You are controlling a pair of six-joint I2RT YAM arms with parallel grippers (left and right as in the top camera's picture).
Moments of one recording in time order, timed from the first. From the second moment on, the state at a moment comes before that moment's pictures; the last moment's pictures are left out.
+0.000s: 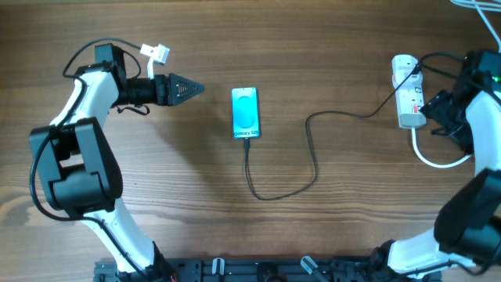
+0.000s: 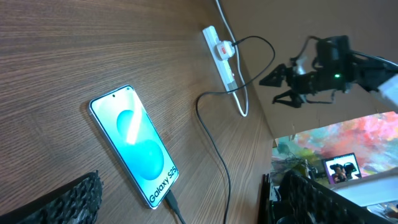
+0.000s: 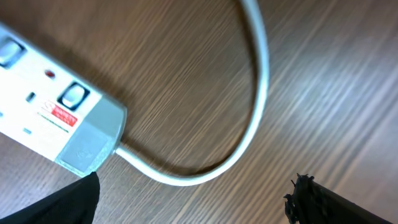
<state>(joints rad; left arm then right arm) 0.17 2.05 1.43 -0.85 1.25 0.42 -0.37 1.74 1.32 -0.98 0.29 0.51</state>
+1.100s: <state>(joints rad) 0.17 2.05 1.43 -0.85 0.78 0.42 -0.37 1.86 1.32 -0.68 0.19 0.58</state>
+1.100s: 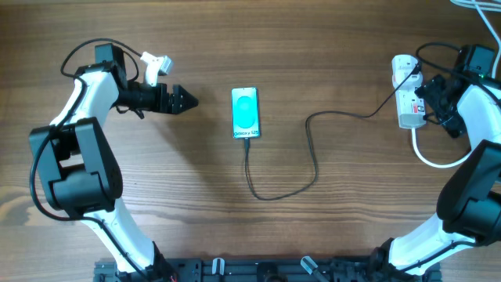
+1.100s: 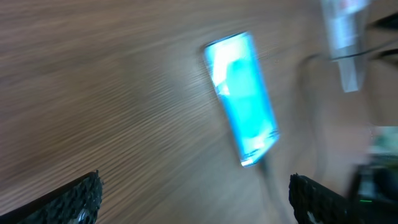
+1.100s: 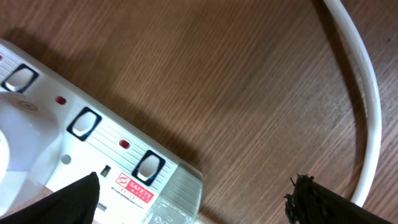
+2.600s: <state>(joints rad) 0.17 2.05 1.43 -0.85 0.49 0.42 -0.40 2.01 1.32 -0.50 0.12 0.77</state>
